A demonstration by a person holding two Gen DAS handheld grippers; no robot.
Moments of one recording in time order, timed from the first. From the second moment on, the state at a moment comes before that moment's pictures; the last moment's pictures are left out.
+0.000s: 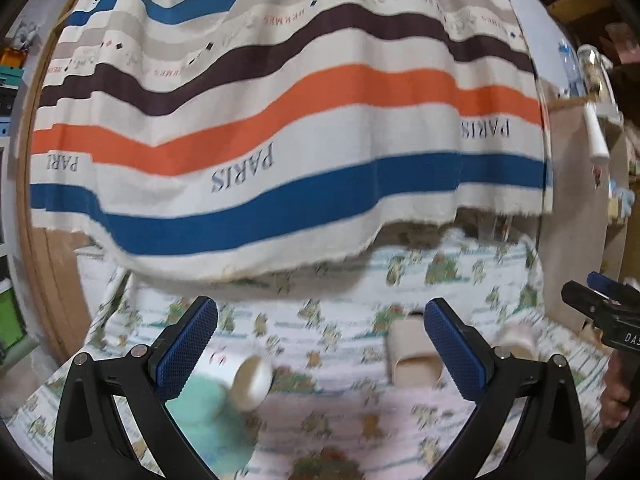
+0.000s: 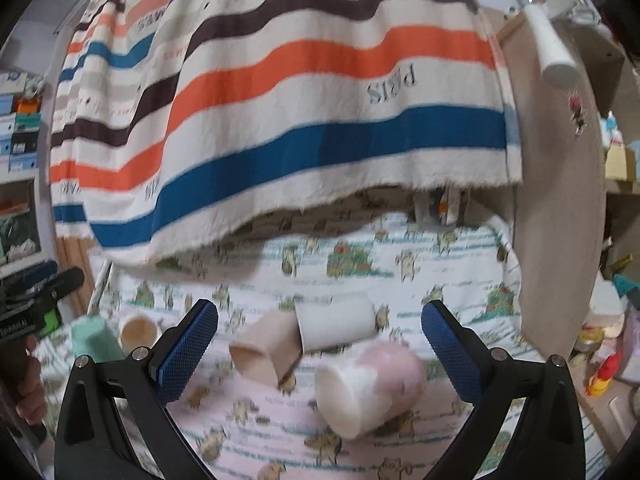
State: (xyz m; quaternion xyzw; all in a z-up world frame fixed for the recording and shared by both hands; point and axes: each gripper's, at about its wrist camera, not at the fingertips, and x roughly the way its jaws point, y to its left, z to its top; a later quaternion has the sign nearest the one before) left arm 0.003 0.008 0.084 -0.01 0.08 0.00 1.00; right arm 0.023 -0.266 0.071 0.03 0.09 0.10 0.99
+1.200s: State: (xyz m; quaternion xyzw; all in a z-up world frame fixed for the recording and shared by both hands) left arm 0.120 0.062 0.036 -0.15 0.25 0.00 0.96; right arm 0.185 -0.118 0.004 -0.04 0.36 0.03 0.93
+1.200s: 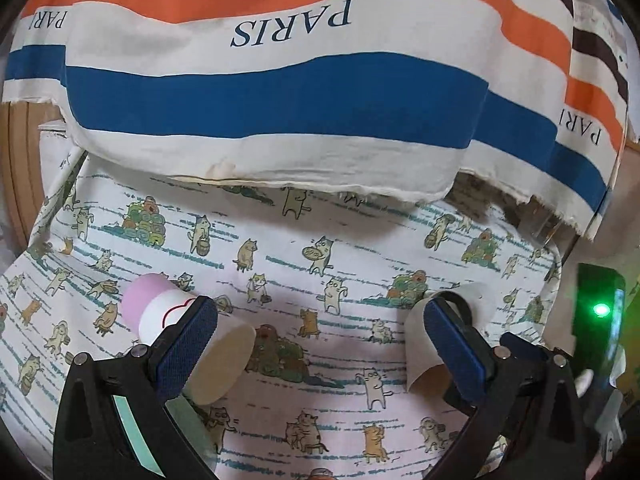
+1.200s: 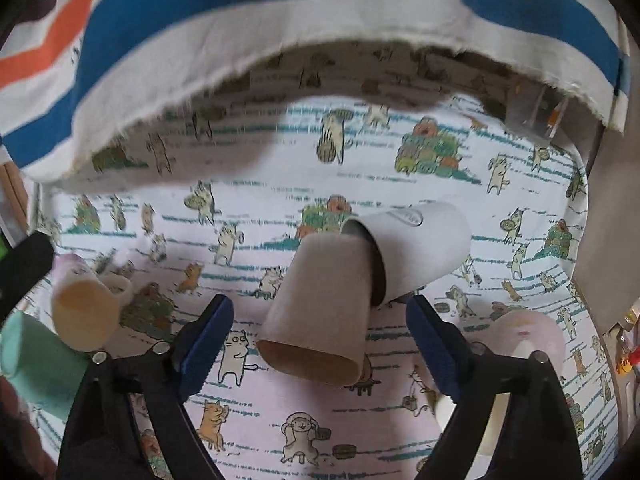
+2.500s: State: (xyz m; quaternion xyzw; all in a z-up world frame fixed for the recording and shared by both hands) left arm 0.119 0.024 0.032 -0.07 0.29 0.00 0.95; right arm 0.100 -0.132 -0.020 -0.04 0.39 0.13 0.91
